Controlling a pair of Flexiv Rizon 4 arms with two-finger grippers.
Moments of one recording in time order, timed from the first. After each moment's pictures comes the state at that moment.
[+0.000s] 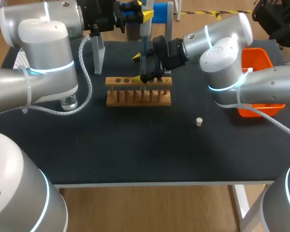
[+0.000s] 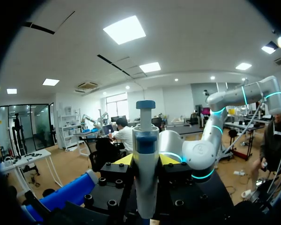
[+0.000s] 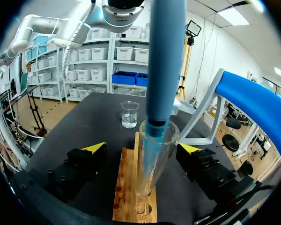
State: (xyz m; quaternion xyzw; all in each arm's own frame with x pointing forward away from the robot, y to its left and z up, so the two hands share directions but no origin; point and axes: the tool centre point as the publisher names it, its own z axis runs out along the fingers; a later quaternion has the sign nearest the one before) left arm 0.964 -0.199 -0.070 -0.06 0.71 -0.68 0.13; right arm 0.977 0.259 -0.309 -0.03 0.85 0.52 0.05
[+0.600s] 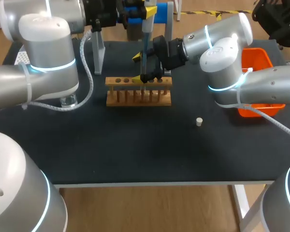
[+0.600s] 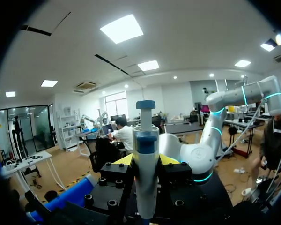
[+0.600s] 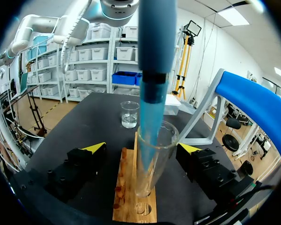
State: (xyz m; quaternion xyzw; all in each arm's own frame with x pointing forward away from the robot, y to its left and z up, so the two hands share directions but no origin) left arm 0.957 -0.207 -0.054 -0.06 0.72 -0.68 0.14; right arm 0.977 0.259 -0.309 -0.03 0.85 0.52 0.05
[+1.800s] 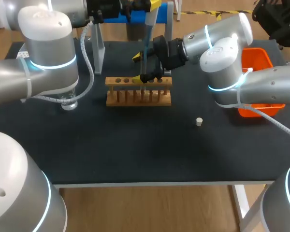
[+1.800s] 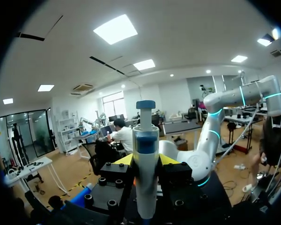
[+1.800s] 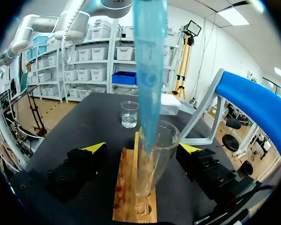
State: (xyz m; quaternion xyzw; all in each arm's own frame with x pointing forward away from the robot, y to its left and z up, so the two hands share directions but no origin) left arm 0.945 -0.217 -0.024 -0.03 0.73 -0.67 0.15; right arm 0.977 0.259 -0.309 -0.03 0.85 0.52 0.05
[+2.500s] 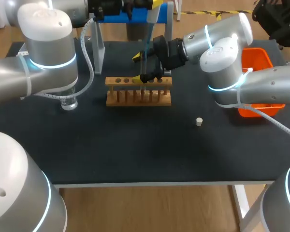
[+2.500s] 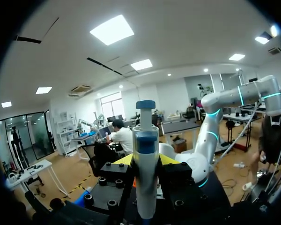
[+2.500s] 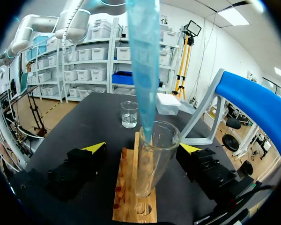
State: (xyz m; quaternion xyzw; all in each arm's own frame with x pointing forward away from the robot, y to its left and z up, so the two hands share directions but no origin) left arm 0.938 -0.222 -0.013 -0.02 0.73 -0.66 0.15; right arm 0.977 0.259 -0.309 -0.03 0.85 0.52 0.05
